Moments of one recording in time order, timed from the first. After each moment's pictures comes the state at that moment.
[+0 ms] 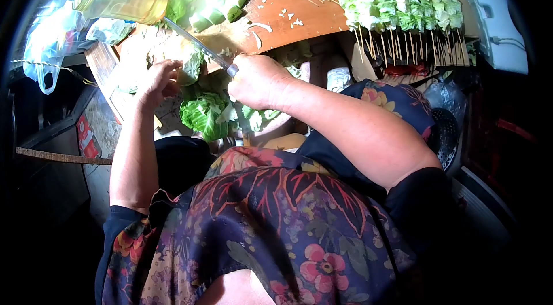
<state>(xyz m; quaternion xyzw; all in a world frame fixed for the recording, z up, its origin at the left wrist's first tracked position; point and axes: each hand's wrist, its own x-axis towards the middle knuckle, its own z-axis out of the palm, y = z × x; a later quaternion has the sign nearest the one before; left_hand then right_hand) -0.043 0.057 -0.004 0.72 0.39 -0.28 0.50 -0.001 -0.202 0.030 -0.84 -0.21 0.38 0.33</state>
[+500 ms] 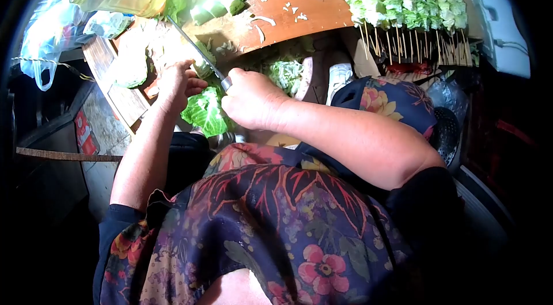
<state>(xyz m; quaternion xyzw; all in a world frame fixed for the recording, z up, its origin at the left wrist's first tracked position) -0.061 0.007 -0.024 0.58 0.49 -0.16 0.63 -0.031 -0.194 0.040 -0.80 -0.17 0.45 0.35</state>
